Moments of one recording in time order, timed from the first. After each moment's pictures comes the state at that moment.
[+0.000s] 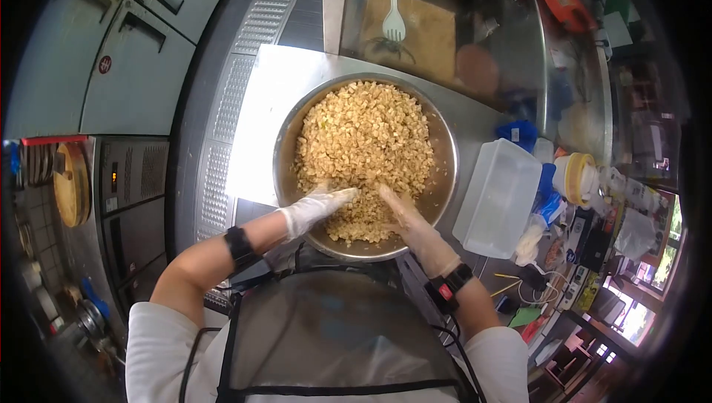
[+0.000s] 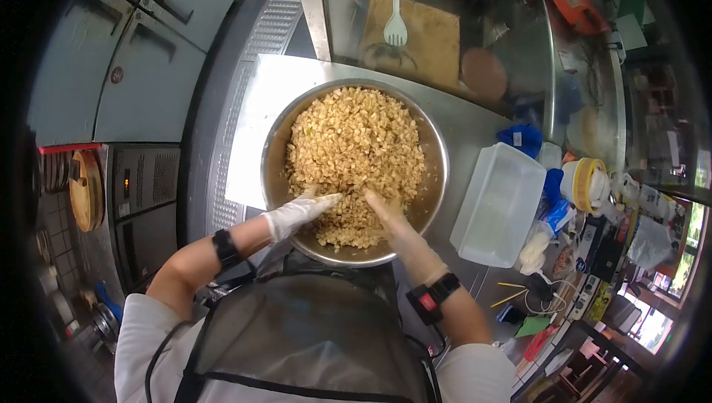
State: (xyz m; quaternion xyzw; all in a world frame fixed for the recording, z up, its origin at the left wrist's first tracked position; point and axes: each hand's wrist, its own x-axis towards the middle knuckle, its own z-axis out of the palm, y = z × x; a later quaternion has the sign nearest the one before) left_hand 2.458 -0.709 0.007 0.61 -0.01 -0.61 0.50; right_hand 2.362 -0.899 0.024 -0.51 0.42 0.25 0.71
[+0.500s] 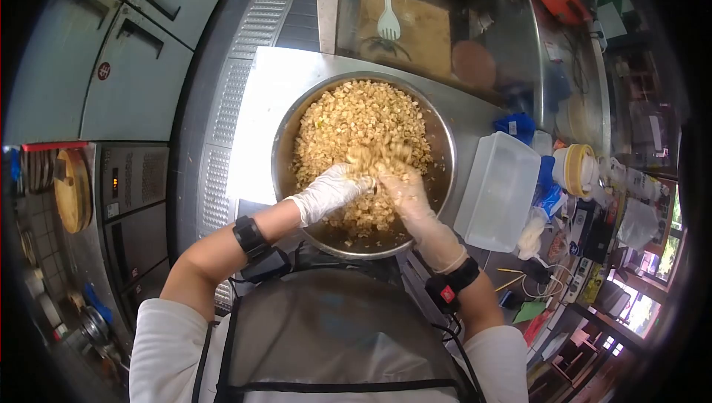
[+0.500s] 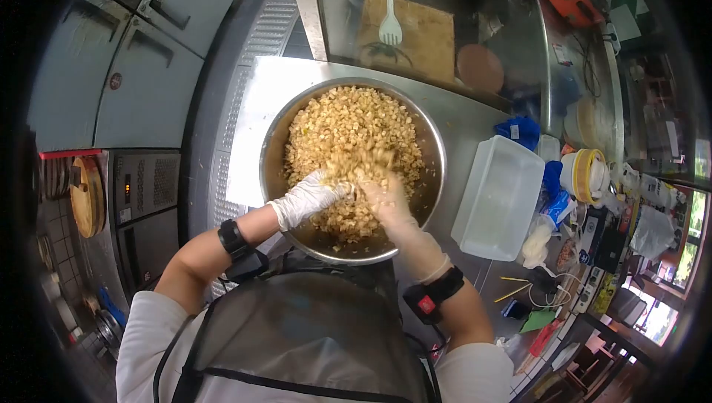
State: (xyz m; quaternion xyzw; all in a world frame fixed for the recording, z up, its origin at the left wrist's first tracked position) left_hand 2.475 -0.739 0.048 0.68 -0.16 -0.50 0.51; right_hand 2.384 -0.893 0.024 -0.54 0.36 0.10 0.75
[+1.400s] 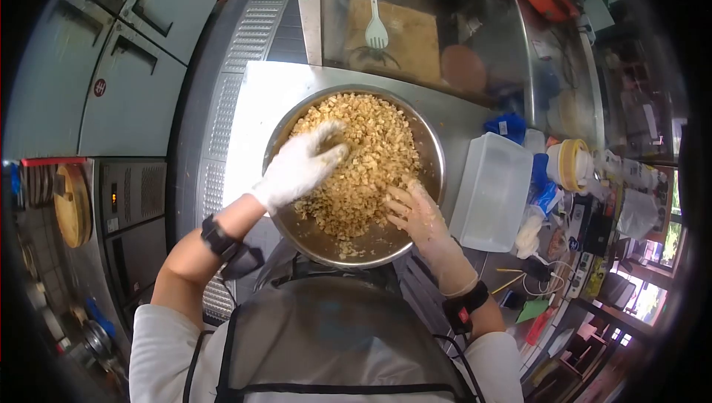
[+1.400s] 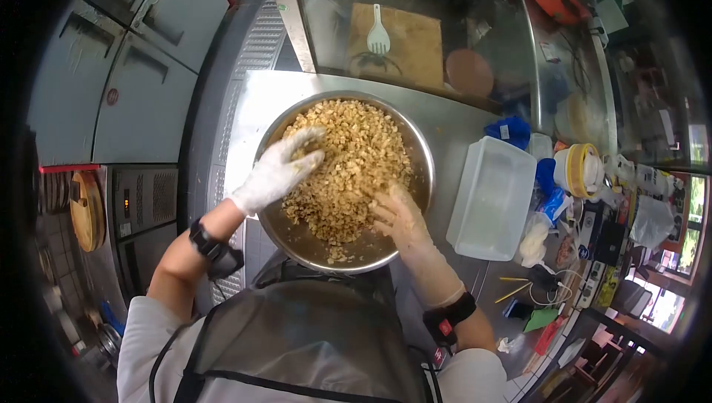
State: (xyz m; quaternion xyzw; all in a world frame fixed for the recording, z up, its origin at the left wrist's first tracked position) left_hand 2.534 -0.738 0.113 0.79 -0.19 -0.41 0.42; right_hand 2.345 -0.926 0.070 -0.39 0.36 0.15 0.83
